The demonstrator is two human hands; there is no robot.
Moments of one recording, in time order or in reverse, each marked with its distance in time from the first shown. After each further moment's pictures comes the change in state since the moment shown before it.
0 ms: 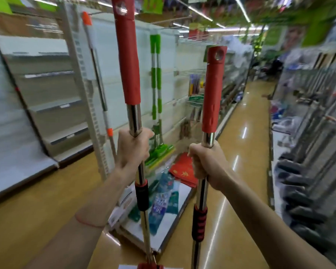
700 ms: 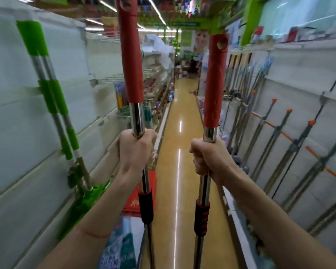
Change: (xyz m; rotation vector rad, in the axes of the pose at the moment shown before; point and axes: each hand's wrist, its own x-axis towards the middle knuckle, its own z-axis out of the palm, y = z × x) left_hand 0.264 -0.121 0.259 -0.243 -0.391 -0.052; right_hand 0.242 -0.007 -0.195 -0.101 0.343 -0.040
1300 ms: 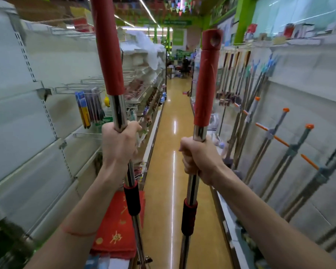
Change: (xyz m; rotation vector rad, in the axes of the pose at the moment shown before) left_hand 0.267 -0.123 0.105 0.033 0.038 0.055; right_hand 0.280 0.057 -0.112 0.074 0.007 -0.007
